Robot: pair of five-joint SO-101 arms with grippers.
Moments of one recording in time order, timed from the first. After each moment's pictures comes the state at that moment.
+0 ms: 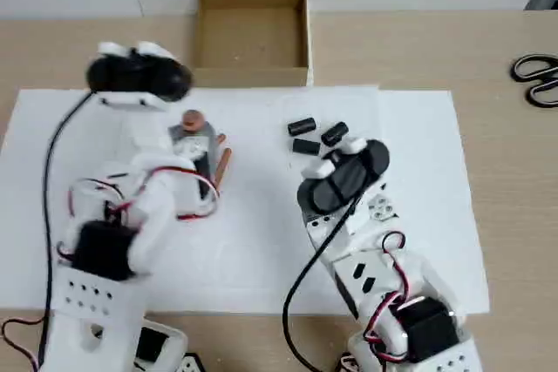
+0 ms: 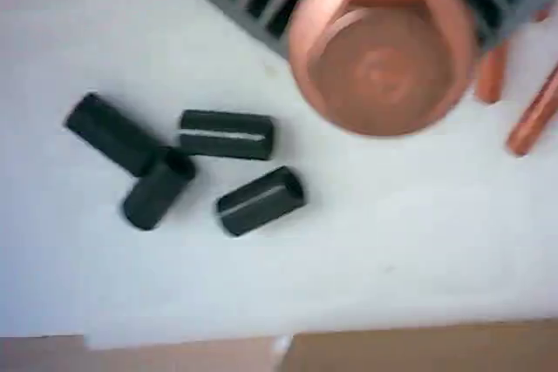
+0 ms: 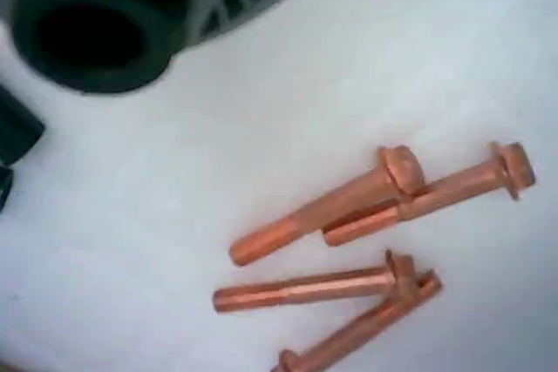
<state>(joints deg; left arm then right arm) 13.2 -51.3 34.9 61.3 17.5 -27.2 -84.3 63.7 55.6 5.7</state>
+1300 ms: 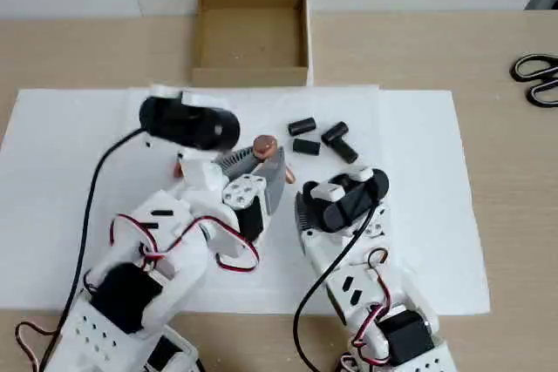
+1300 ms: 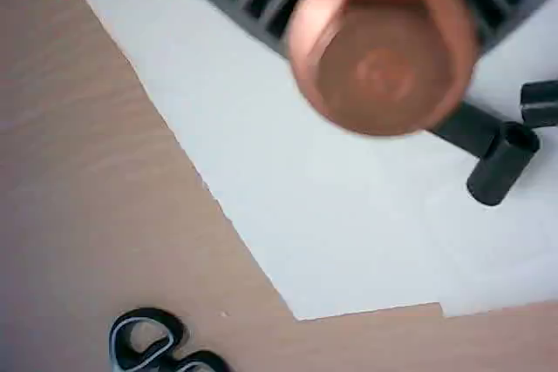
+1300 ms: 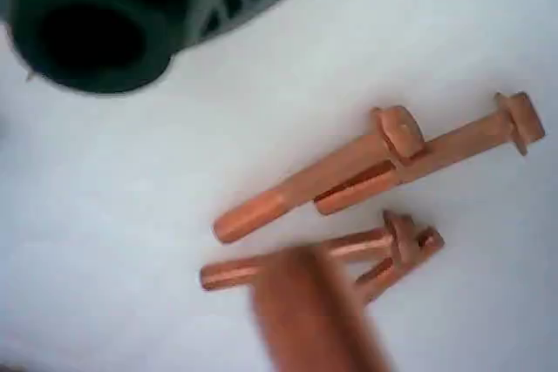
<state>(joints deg) 31.5 -59.4 38.9 55.9 26.2 -27.7 -103.1 87.2 45.3 -2.1</state>
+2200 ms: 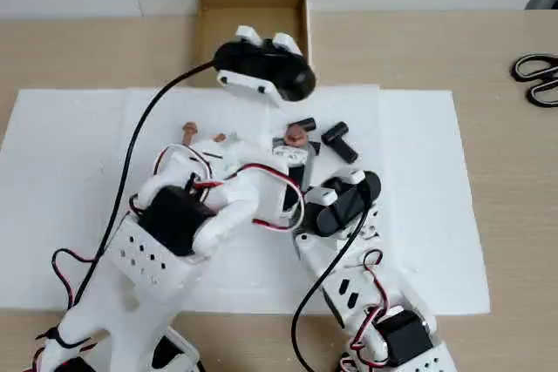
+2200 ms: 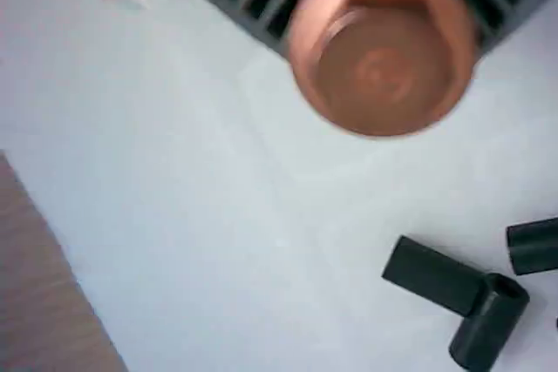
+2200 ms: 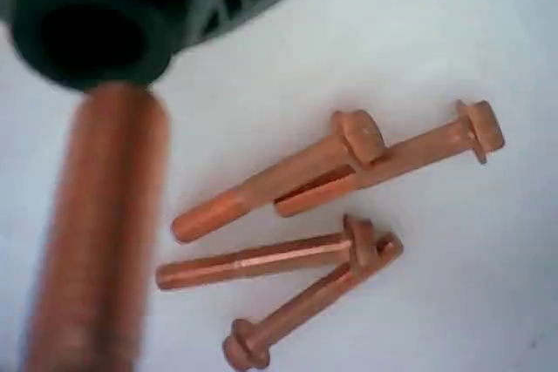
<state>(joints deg) 34.0 -31.7 13.3 72.0 23.9 -30.2 -103.1 87.2 45.3 -2.1</state>
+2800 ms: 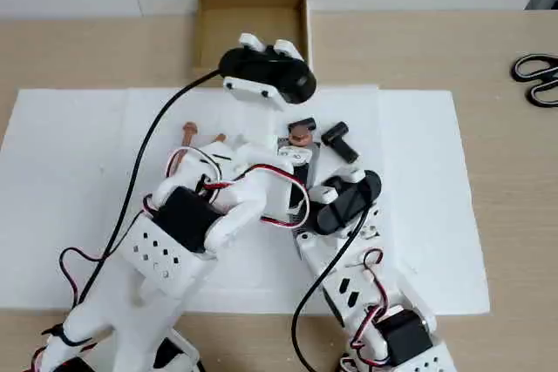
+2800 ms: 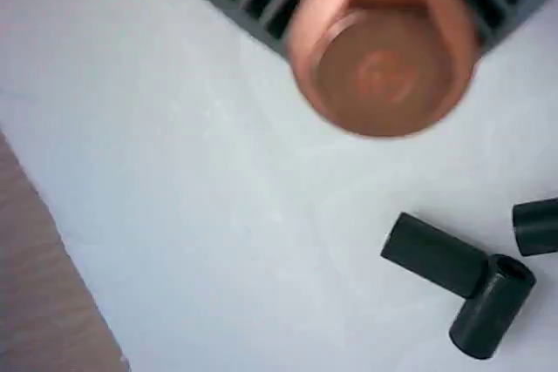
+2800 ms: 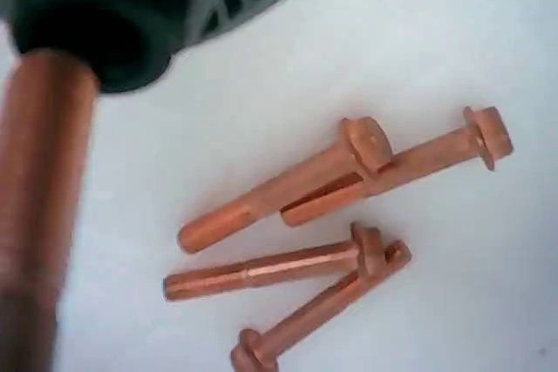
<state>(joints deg) 34.1 -31.7 21.1 63.5 24.7 -30.1 -103.0 87.3 45.3 -2.2</state>
